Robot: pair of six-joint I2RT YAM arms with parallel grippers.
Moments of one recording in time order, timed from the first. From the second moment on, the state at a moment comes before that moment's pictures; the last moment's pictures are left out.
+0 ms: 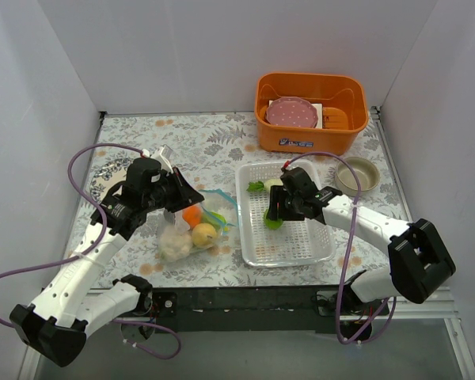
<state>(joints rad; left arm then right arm) -0.47 0.94 1.00 -0.65 0.22 -0.78 0.66 1.38 0.84 -0.41 0.01 0.59</state>
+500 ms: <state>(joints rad) -0.47 0.94 1.00 -0.65 0.22 -0.80 0.67 1.31 0.81 -0.41 0.04 0.54</state>
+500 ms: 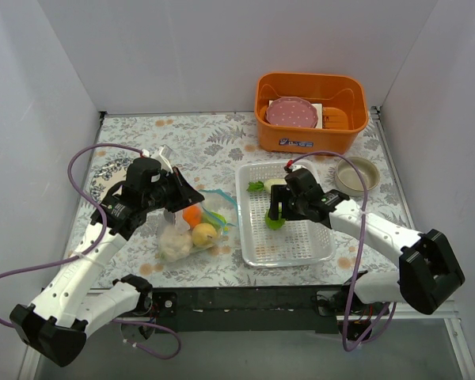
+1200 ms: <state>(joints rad) -0.47 0.94 1.00 -0.65 0.24 -0.79 0.67 1.37 0.82 -0.40 0.03 0.53</state>
